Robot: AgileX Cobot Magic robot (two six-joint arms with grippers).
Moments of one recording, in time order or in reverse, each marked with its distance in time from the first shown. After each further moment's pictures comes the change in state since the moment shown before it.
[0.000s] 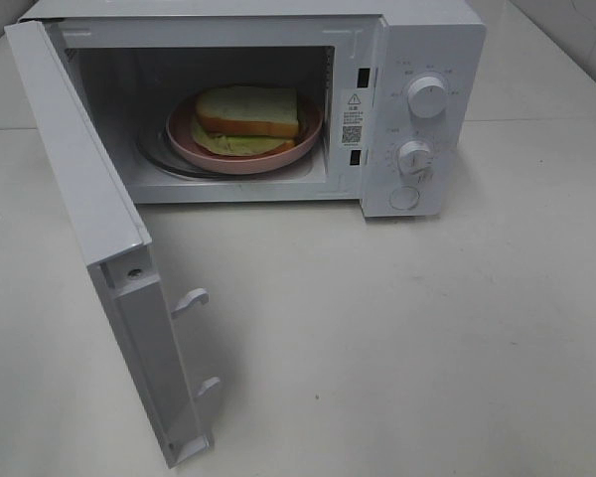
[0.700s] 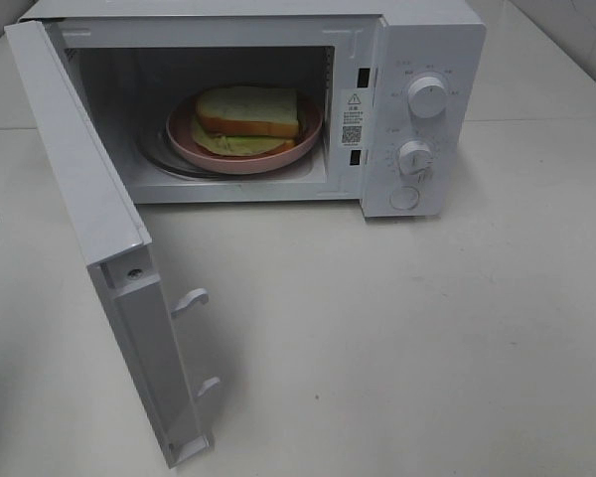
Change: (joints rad) left arm 0.000 0.360 0.000 0.028 -0.304 0.003; right arm 0.000 0.000 0.000 0.000 0.000 0.000
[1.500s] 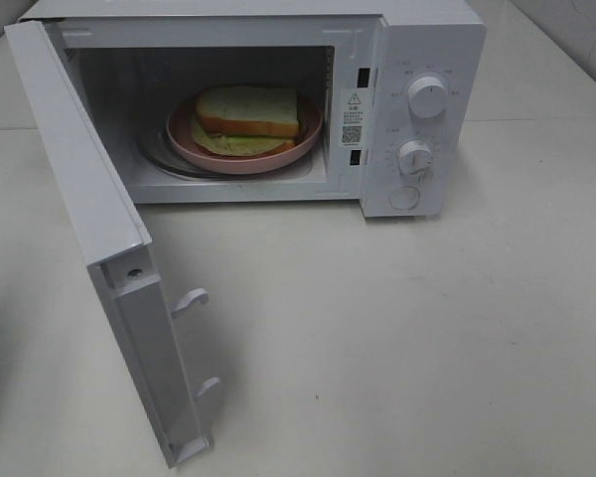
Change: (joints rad) left arm 0.000 0.406 0.277 0.003 -0.891 0.030; right arm 0.000 0.000 0.000 0.000 0.000 0.000
